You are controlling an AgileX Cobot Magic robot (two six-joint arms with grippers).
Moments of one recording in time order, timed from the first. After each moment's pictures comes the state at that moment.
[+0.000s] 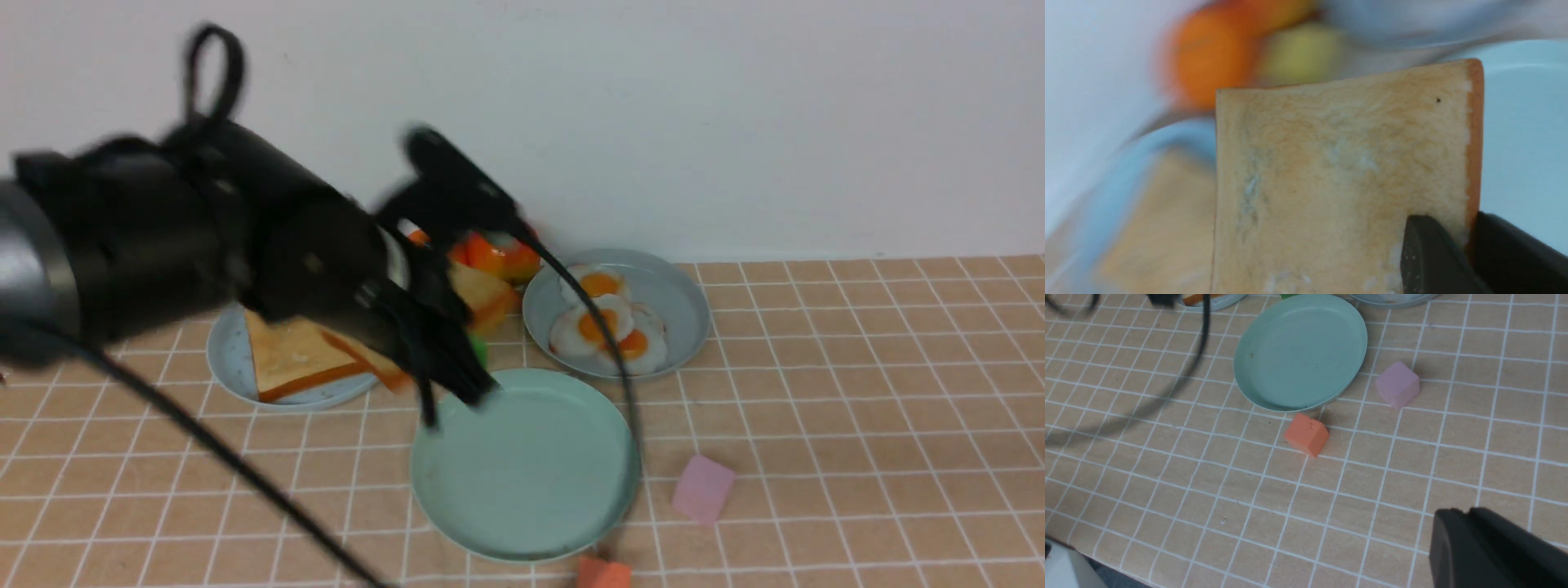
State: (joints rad) right arm 0.13 0.52 -0.84 0.41 1.16 -0.10; left arm -0.65 1.60 -1.17 0.20 0.54 0.16
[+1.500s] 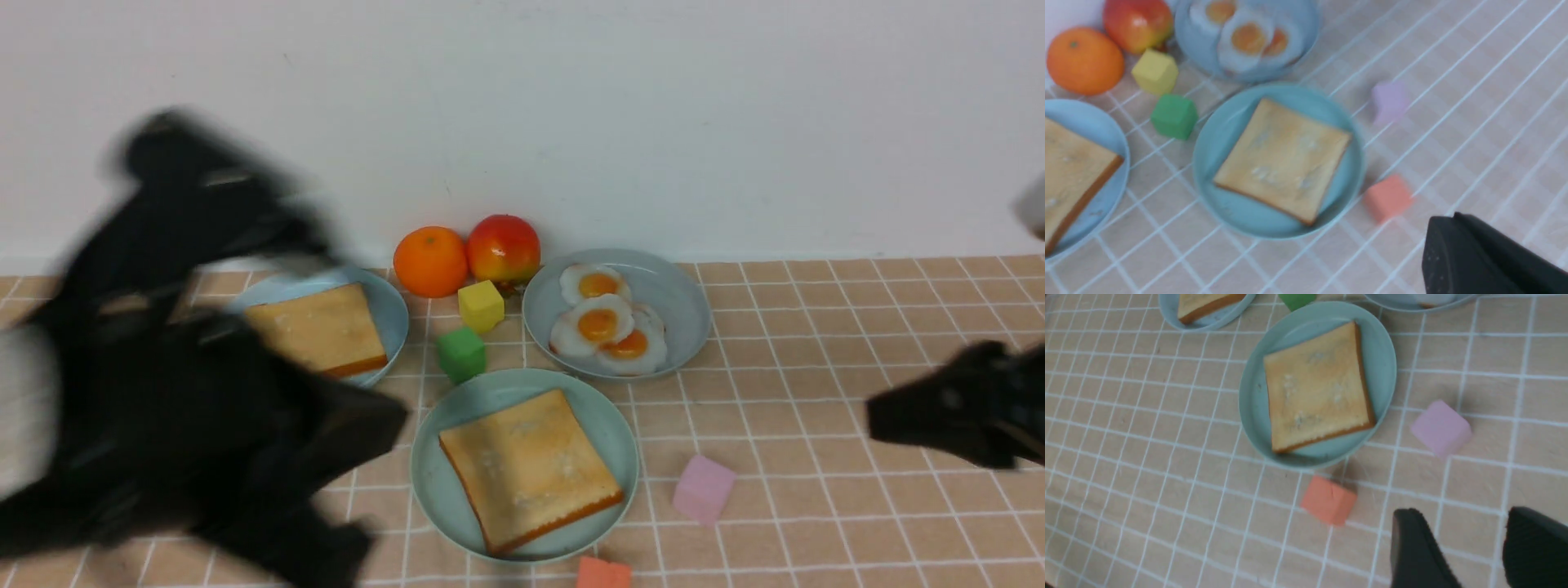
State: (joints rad) right arm 0.13 1.08 -0.85 0.67 0.81 -0.30; left arm -0.83 0.86 -0.86 0.07 0.61 -0.18
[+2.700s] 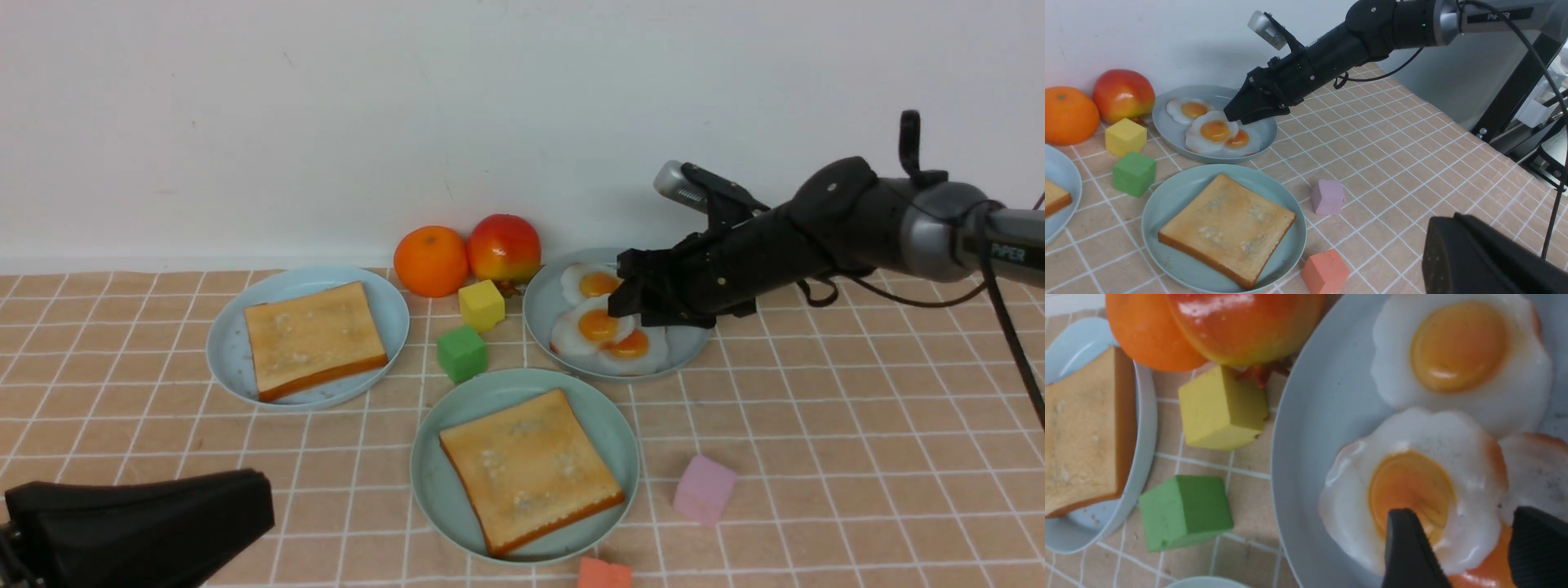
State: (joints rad) right arm 0.21 2.23 -1.66 0.91 0.59 -0.46; left arm -0.83 0.48 -0.50 0.05 0.27 -0.34
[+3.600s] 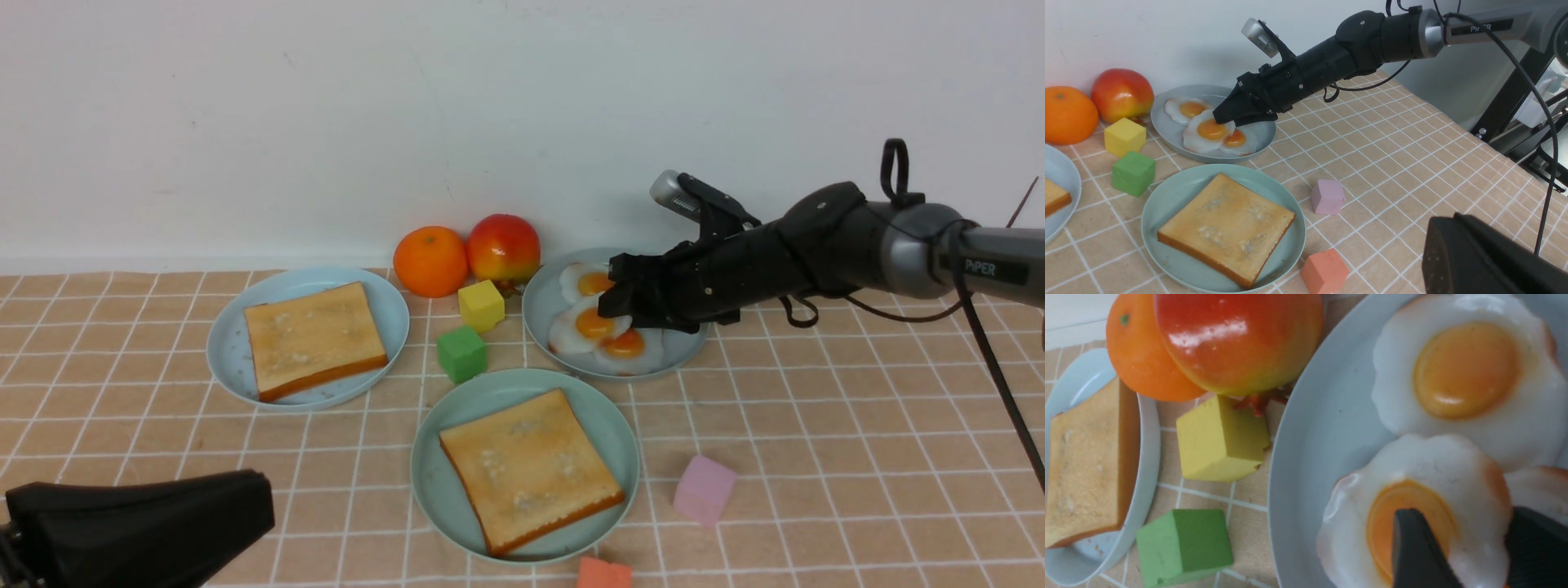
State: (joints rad) right arm 0.21 2.28 -1.66 1.06 0.54 -0.59; left arm -0.83 0.48 -0.50 0.05 0.27 -0.34
